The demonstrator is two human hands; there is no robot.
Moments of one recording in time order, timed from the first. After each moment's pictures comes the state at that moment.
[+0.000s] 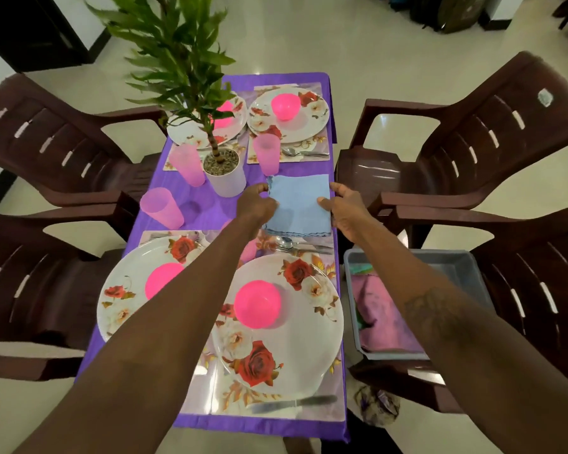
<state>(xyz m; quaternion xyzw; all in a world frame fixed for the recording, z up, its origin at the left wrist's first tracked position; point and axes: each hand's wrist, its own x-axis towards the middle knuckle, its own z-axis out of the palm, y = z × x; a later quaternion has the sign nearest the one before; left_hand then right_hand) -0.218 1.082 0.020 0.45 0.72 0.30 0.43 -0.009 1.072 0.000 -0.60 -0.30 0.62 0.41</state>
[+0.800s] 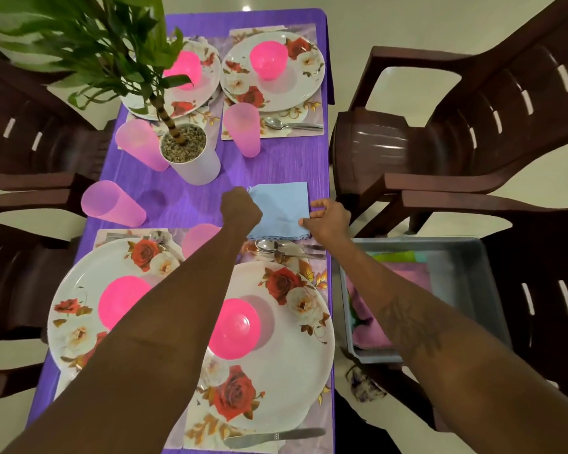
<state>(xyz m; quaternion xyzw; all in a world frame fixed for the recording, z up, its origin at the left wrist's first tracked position) -0.204 1.156 -0.081 0.57 0.79 0.03 0.23 -0.012 1.110 -0.116 -0.73 -0.43 0.44 0.29</state>
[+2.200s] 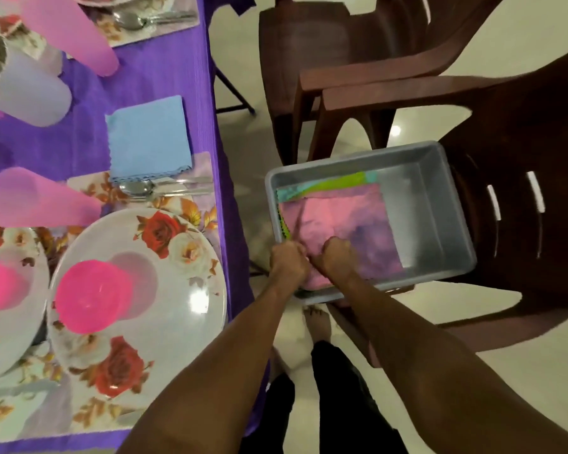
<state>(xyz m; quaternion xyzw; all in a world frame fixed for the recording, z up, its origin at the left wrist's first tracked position) 0.046 0.925 -0.262 0.59 0.69 -0.07 0.40 0.165 0.901 -0.324 -0.79 -0.46 0.41 0.00</state>
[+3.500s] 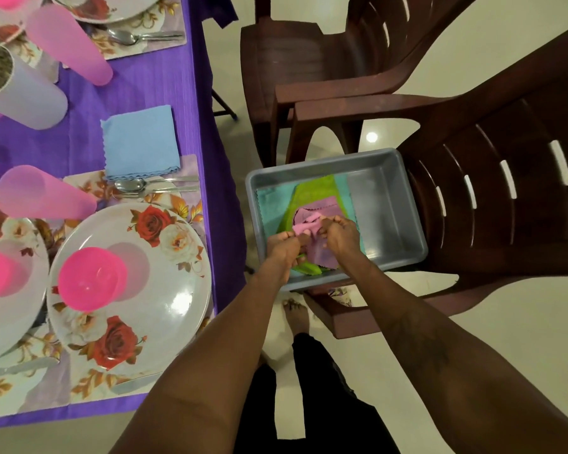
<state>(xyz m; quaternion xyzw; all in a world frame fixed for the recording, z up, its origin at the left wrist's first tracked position) 0.094 0.909 -0.206 0.19 0.70 0.17 0.67 0.224 0.902 -0.240 -0.80 -0.18 0.49 0.30</state>
